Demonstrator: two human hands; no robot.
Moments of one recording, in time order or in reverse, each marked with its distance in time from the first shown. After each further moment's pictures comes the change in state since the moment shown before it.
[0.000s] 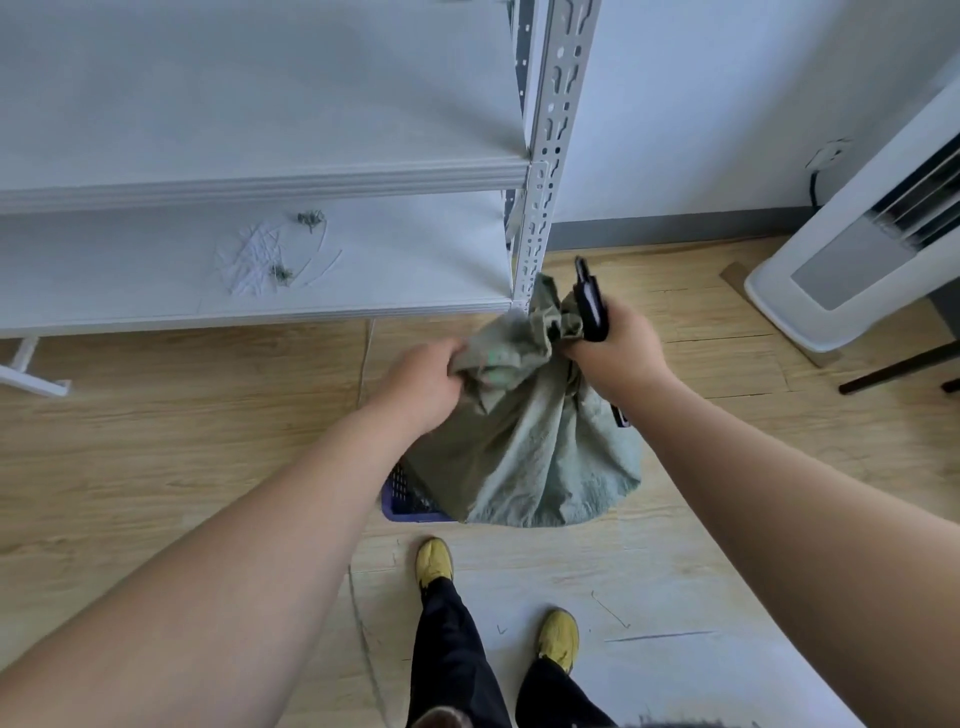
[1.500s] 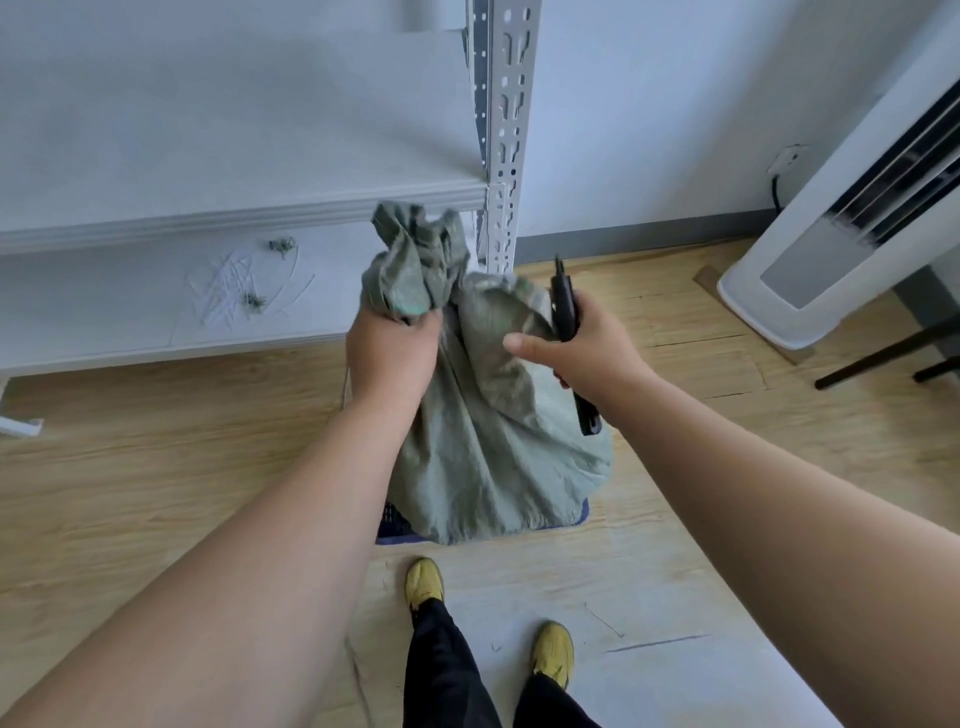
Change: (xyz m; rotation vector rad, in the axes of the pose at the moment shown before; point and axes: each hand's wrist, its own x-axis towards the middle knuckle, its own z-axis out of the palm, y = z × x) left_hand 0.023 0.045 0.000 -0.413 0.428 -0.216; right_hand 0.010 -0.002 -0.021 0.072 -0.084 0.115
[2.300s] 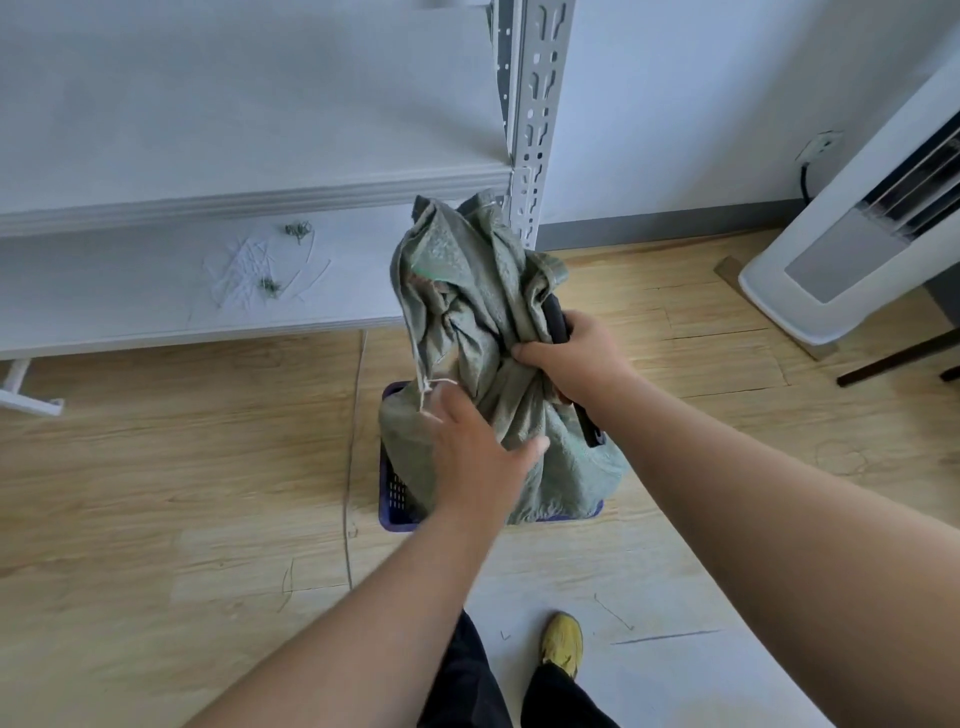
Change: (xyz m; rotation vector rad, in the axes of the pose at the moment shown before) left_hand -0.084 -0.056 0.023 0.353 -0.369 -0.045; right_hand 0.018 0.013 0.039 -0.112 0.024 0.099
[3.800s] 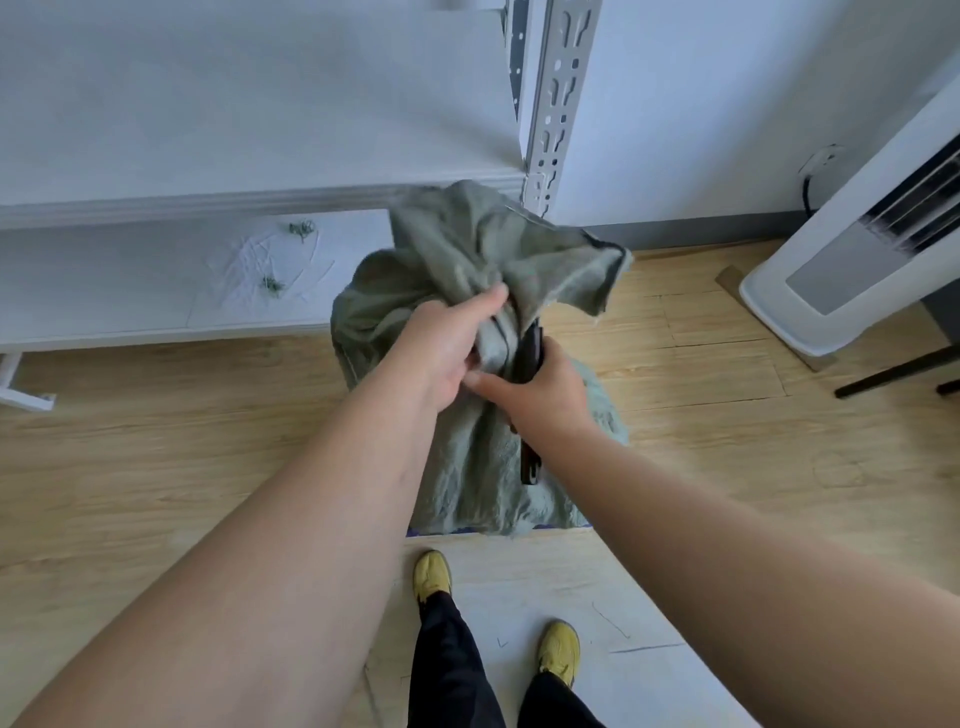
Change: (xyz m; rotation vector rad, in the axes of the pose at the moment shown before) left_hand 0.071 0.053 -0.081 -0.912 -0.198 -0.151; right_hand -0.025 -0.004 0.050 0.167 0.024 -0.019
